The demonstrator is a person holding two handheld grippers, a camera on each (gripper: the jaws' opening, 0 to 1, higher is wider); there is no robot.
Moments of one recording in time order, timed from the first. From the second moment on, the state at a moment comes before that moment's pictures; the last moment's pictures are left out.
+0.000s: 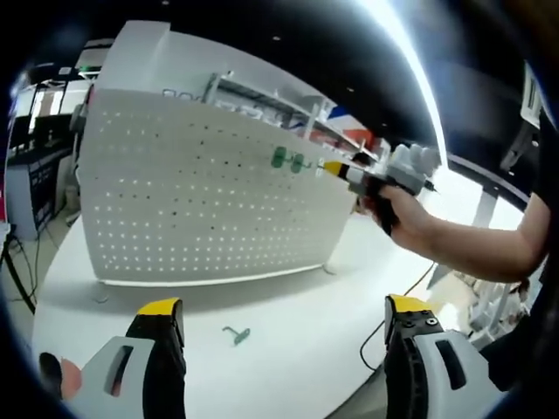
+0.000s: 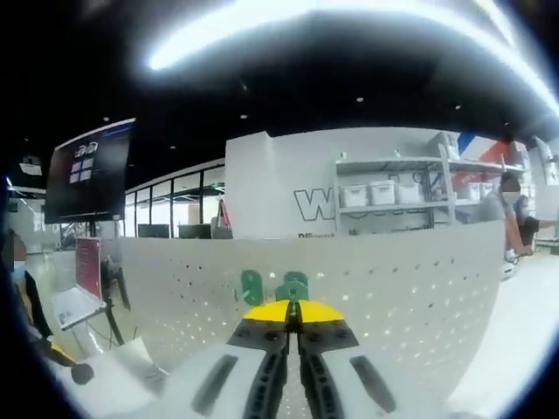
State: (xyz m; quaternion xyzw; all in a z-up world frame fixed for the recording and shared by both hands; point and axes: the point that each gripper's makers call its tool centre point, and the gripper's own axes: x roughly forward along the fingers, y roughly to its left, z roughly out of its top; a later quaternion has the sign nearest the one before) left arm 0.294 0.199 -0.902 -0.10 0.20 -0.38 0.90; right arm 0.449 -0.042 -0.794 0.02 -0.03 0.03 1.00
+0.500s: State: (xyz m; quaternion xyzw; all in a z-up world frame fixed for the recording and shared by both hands) left arm 0.302 0.208 -0.902 -0.11 0.21 -0.36 0.90; right arm 0.473 -0.066 -0.792 0.01 -0.04 0.00 1.00
